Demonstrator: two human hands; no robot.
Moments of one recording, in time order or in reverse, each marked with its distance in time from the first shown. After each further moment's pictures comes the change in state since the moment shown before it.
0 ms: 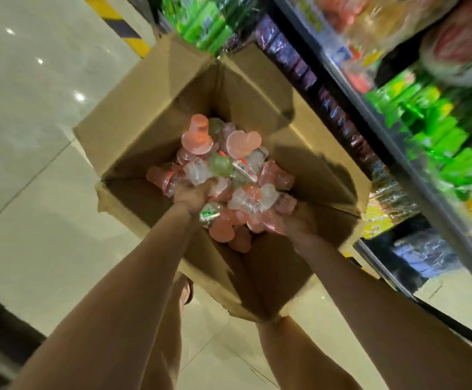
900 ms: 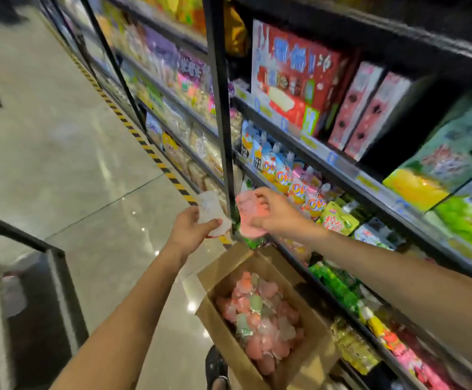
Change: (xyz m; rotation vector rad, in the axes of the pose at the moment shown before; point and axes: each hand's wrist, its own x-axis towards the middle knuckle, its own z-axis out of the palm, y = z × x) left_hand -0.534 0.327 -0.120 0.149 0.151 0.737; right_hand -0.544 -0.343 -0.148 -0.411 -0.127 -1.128
